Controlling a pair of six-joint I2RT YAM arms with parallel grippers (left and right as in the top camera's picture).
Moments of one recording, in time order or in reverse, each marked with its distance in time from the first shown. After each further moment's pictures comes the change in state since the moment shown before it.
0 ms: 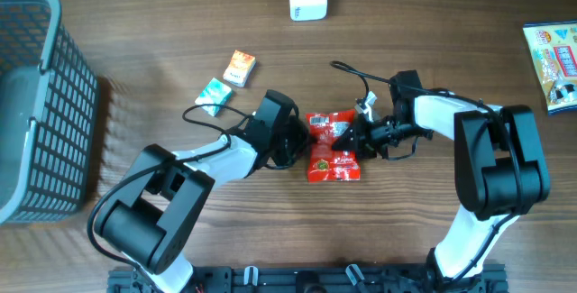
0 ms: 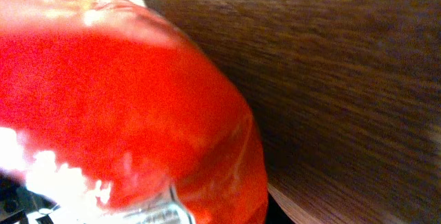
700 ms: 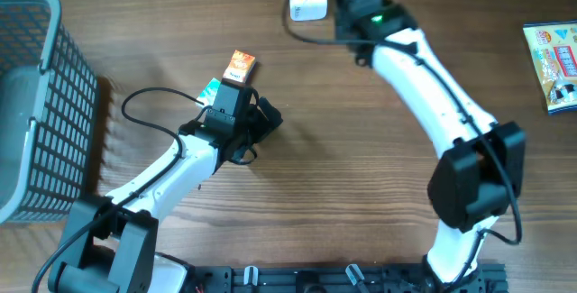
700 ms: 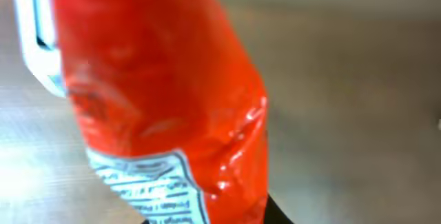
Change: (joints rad) left arm 0.185 -0.254 0.000 -0.336 -0.244 0.257; right arm 0.301 -0.005 0.780 -0.012 1.450 -0.055
